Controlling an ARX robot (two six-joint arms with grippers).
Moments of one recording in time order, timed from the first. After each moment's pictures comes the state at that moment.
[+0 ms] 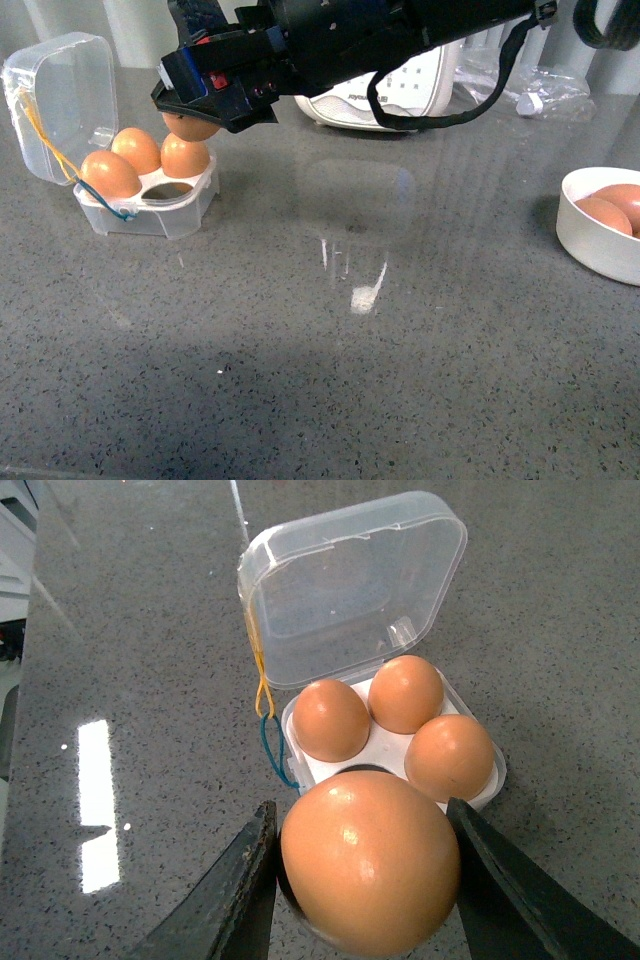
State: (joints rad) left arm 0.00 0.00 0.03 0.00 0.00 0.00; right arm 0.52 1.91 1.33 0.10 -0.60 -0.26
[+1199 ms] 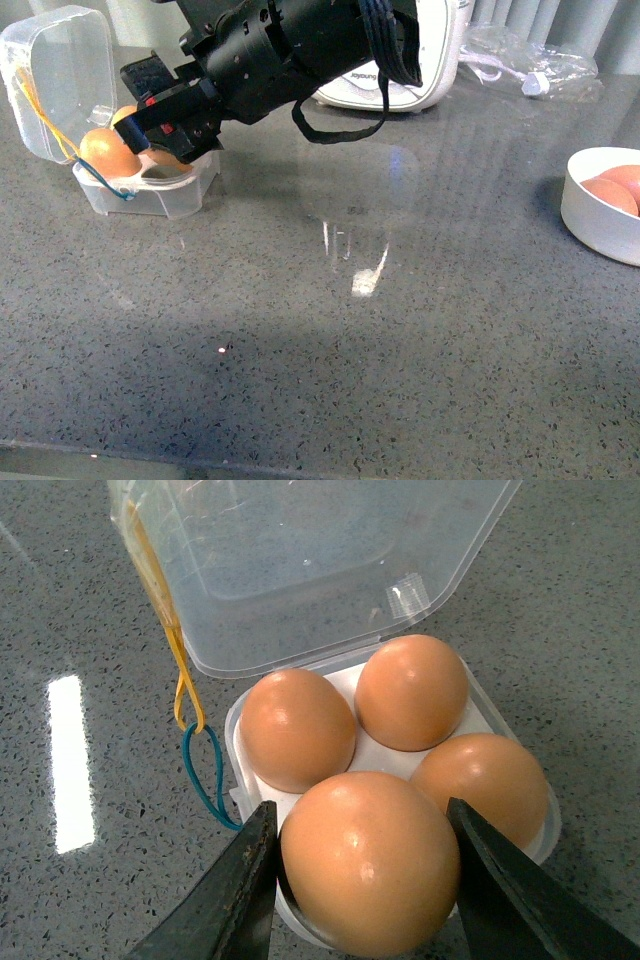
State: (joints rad) left arm 0.00 0.00 0.03 0.00 0.00 0.00; right arm 0.59 2.14 1.57 0.02 -0.50 -0.32
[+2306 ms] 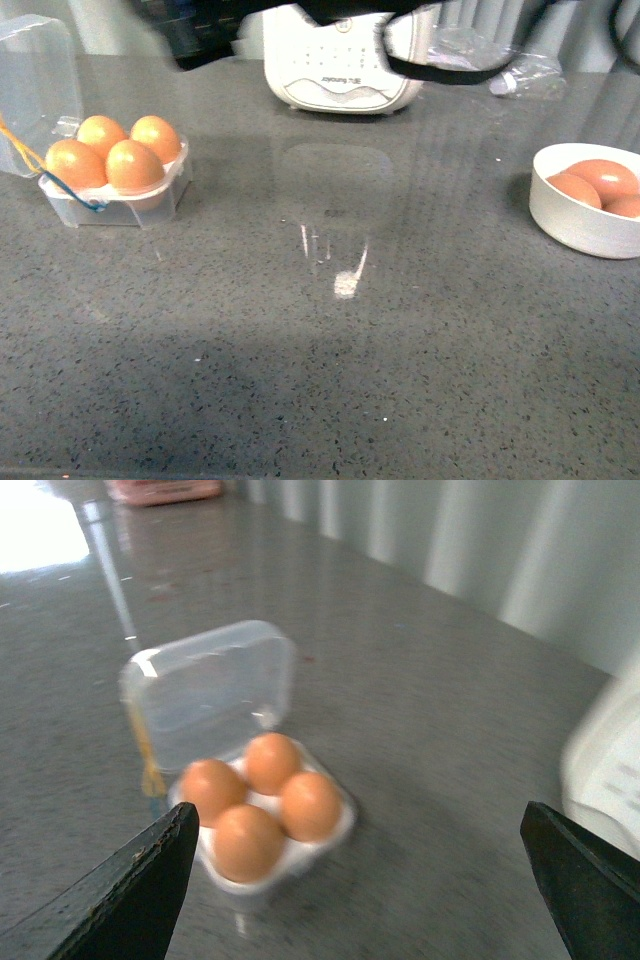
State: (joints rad) left arm 0.00 0.00 0.03 0.00 0.00 0.00; right arm 0.47 1.77 1.09 0.50 -0.41 -0.12
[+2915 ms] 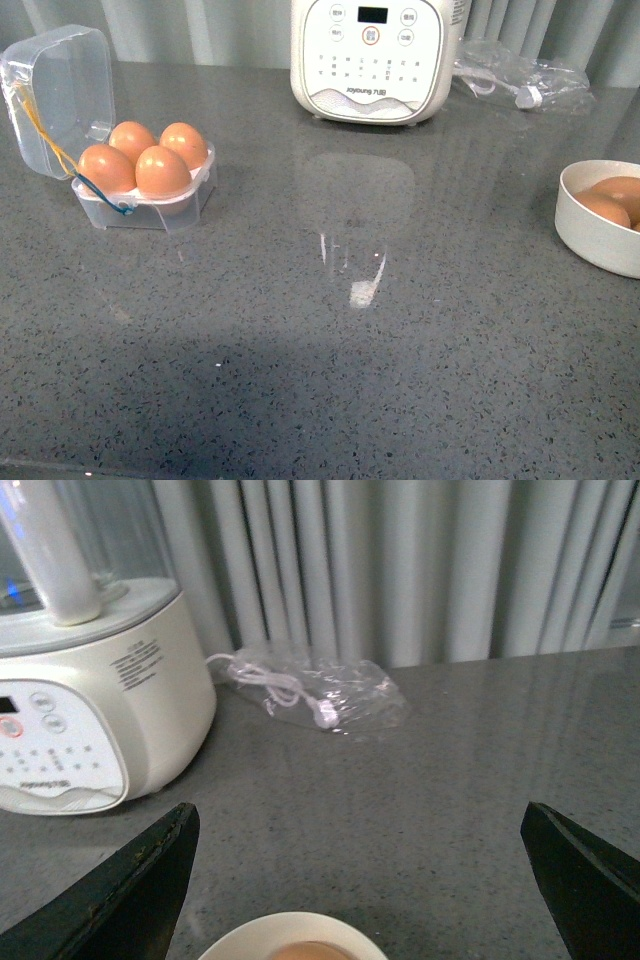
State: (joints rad) left arm 0.00 0.00 0.03 0.00 0.00 0.00; right arm -0.02 1.37 0.54 0.82 0.01 0.10
